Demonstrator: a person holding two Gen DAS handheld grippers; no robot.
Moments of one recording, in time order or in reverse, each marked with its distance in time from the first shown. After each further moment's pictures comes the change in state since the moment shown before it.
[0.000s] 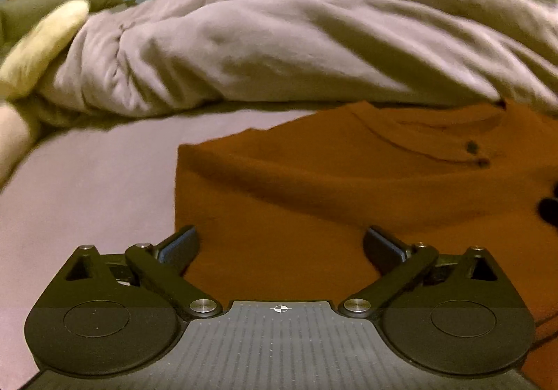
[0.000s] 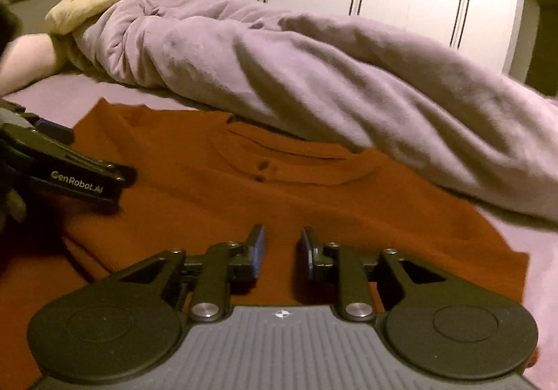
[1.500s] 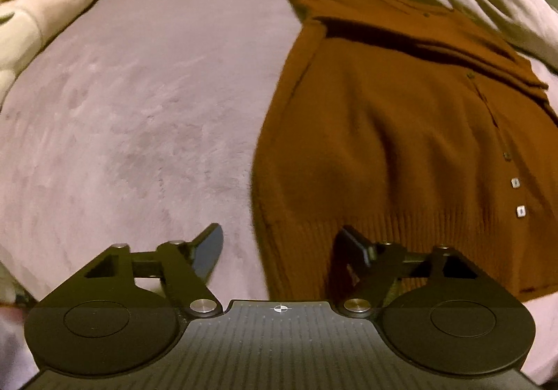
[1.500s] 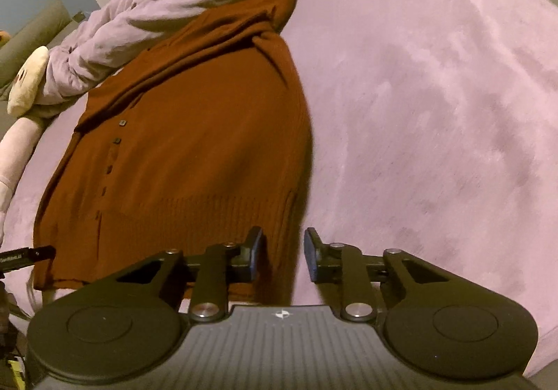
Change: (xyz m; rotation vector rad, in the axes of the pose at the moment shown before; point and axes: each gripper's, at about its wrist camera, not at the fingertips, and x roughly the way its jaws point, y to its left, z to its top) left arm -0.221 0.097 -0.153 -0.139 0.344 -0.086; right arm -0.272 -0.060 -0.180 0.659 0.329 0.016
